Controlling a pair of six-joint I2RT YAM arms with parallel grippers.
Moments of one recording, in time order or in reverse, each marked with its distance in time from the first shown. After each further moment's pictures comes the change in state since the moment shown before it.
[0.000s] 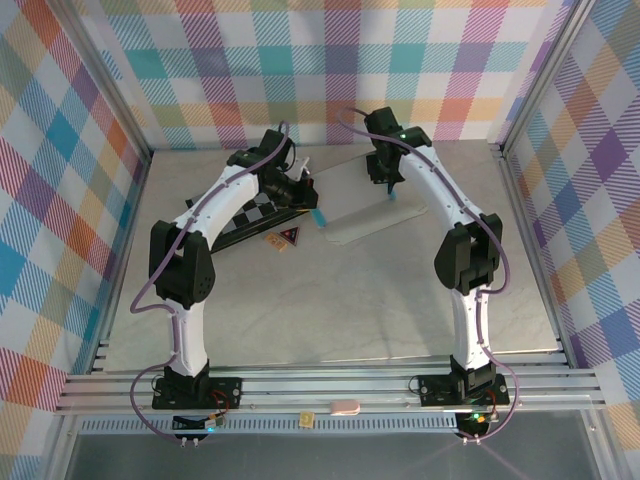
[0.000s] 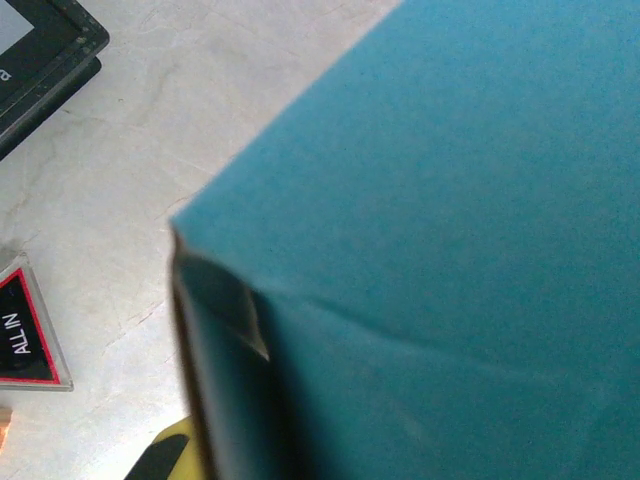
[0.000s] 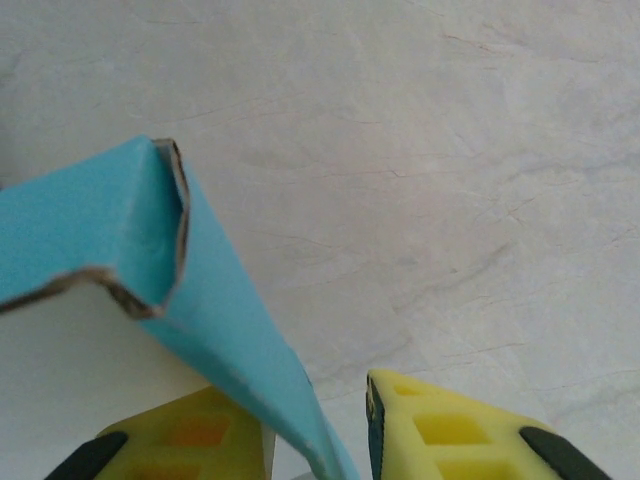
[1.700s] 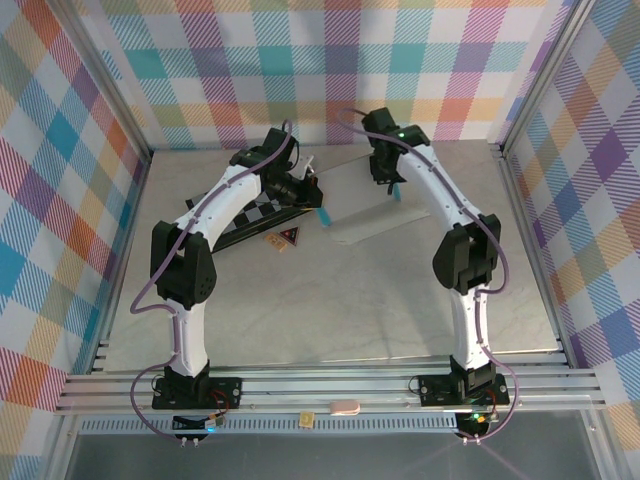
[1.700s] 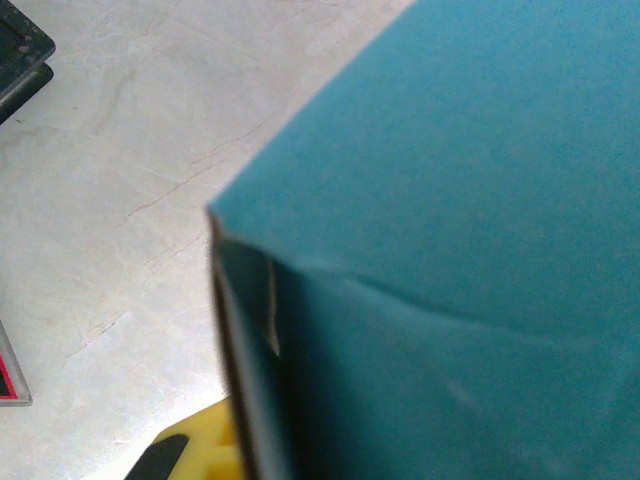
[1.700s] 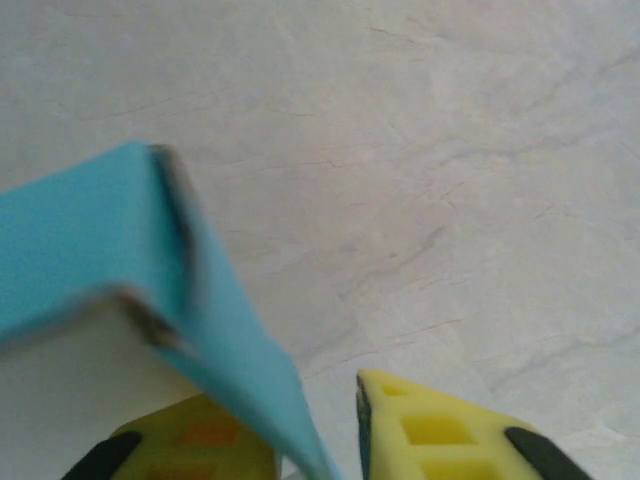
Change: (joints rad) left arm -0.011 0.000 0.019 0.008 0.026 -0.021; right arm 0.000 0.004 0.035 -0.074 0.101 0.034
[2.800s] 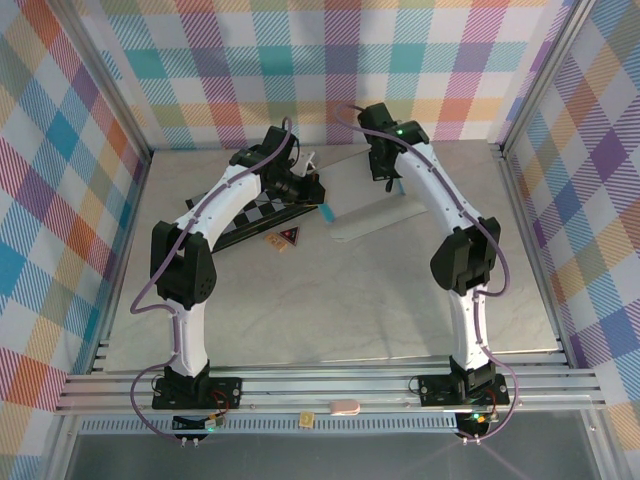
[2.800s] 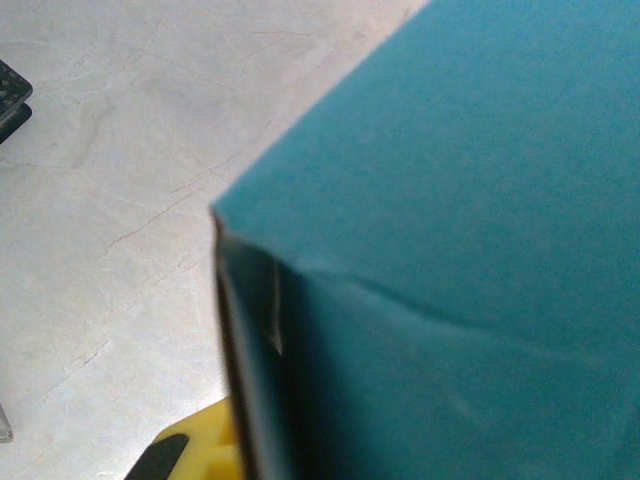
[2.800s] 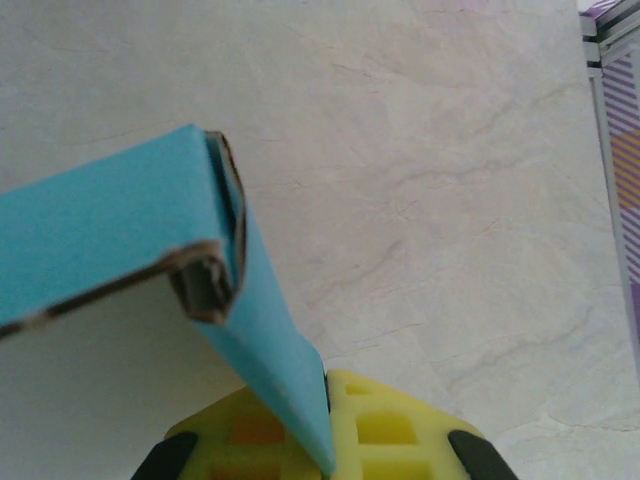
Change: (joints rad) left arm 0.000 0.000 0.002 0.048 0.025 -0.004; right arm 0.039 0.008 0.080 -0.060 0.134 -0.004
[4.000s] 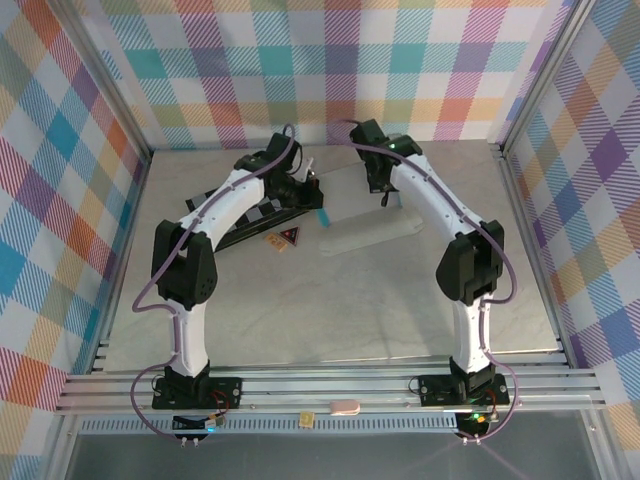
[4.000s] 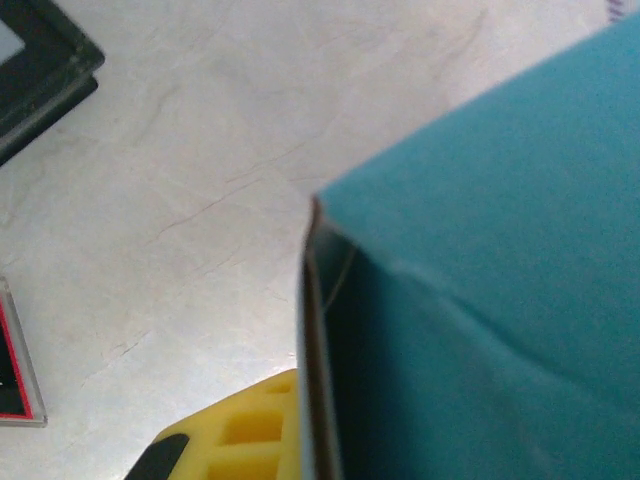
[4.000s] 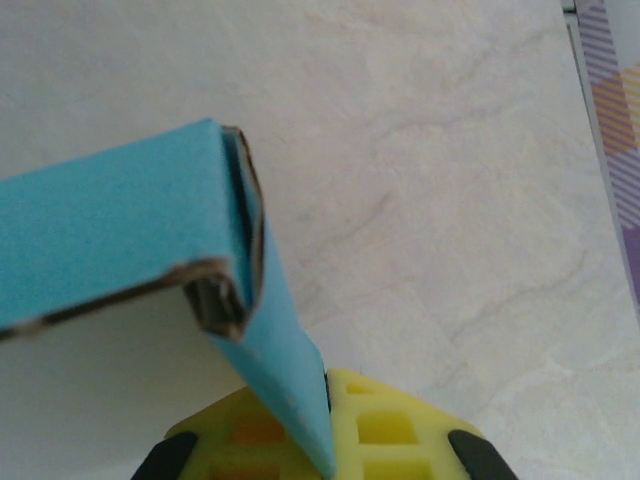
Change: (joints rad) left arm -0.023 0.000 -0.090 0.066 -0.123 -0.070; right arm 0.060 -0.138 -0.293 0.081 0.079 0.149
